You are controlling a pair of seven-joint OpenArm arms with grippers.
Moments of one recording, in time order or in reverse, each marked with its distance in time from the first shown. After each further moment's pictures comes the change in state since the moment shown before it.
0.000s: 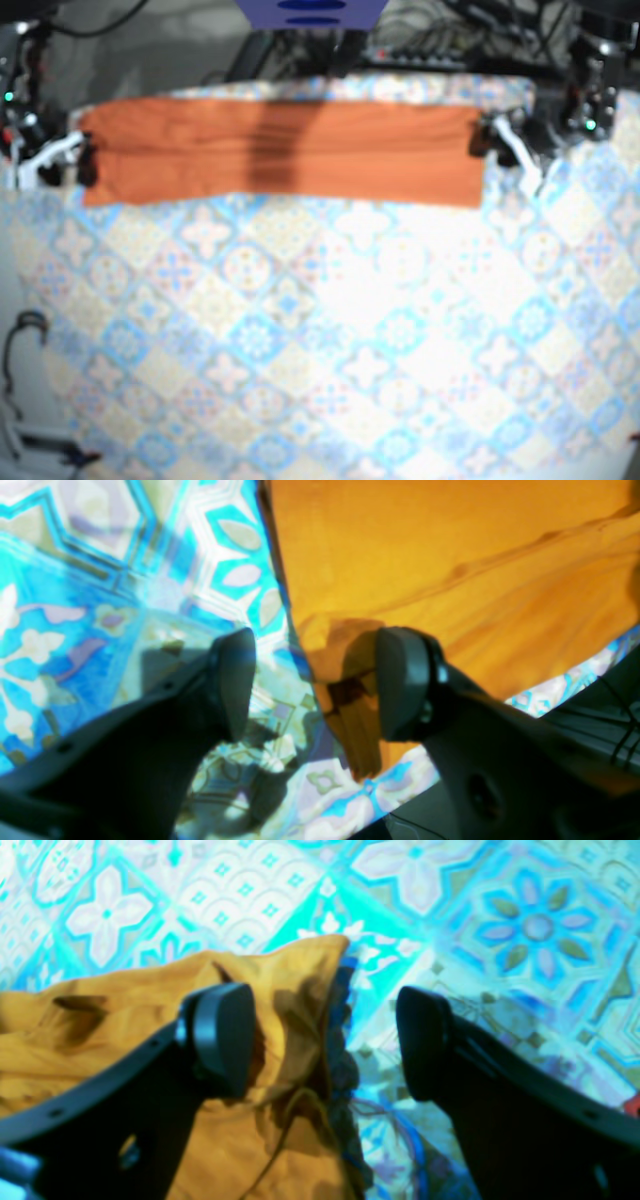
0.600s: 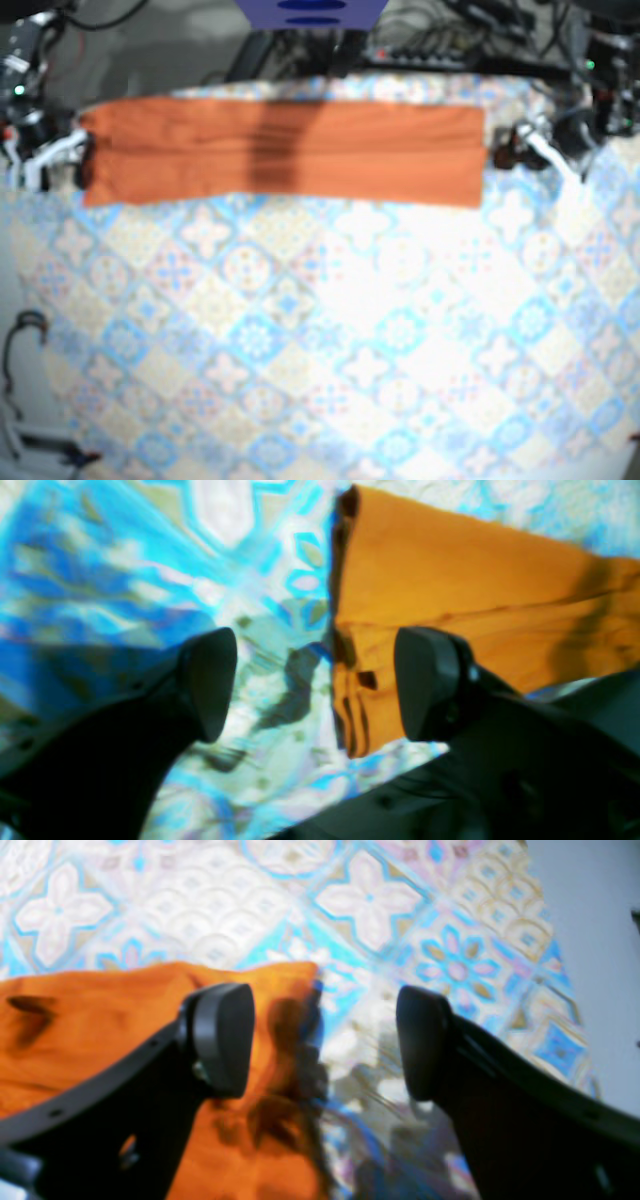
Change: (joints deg) left arm 1.4 2.0 -14.1 -2.8 -16.2 -0.2 12.8; right arm -0.5 -9.8 9.9 10.2 -21.2 0.2 3.2
